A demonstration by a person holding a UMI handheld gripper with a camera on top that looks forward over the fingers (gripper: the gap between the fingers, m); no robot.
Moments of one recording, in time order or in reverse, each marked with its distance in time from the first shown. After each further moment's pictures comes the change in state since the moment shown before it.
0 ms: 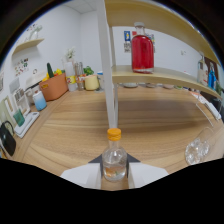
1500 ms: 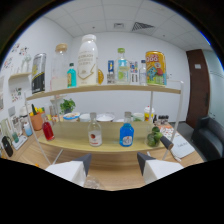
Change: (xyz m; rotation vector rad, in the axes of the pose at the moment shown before) arm 0.281 -0.152 -0.146 0.283 0.072 -0.026
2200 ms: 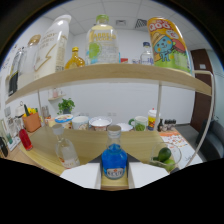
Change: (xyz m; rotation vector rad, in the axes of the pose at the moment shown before) arm 0.036 -0.020 0.114 0.000 -0.043 -0.018
